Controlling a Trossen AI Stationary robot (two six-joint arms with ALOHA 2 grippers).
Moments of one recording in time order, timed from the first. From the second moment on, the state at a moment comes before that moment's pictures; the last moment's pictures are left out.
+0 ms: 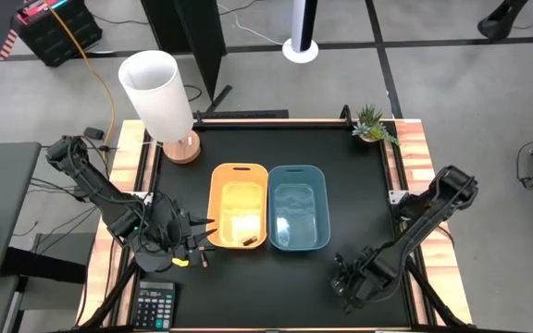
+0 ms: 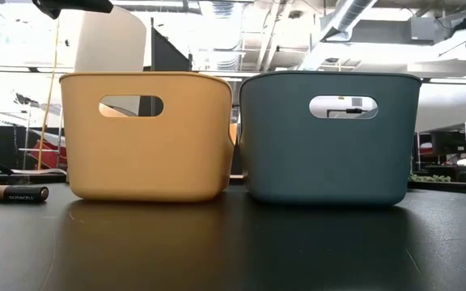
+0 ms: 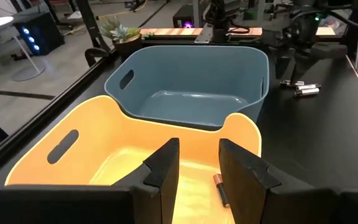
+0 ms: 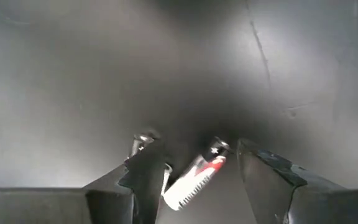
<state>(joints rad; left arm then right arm) -0.78 1.09 0.79 -0.33 -1.04 -0.48 0.83 1.67 0.96 -0.69 0.26 1.74</state>
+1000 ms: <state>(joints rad) -0.78 1.09 0.79 -0.33 -1.02 -0.48 0.85 1.76 1.02 -0.80 0.20 1.90</state>
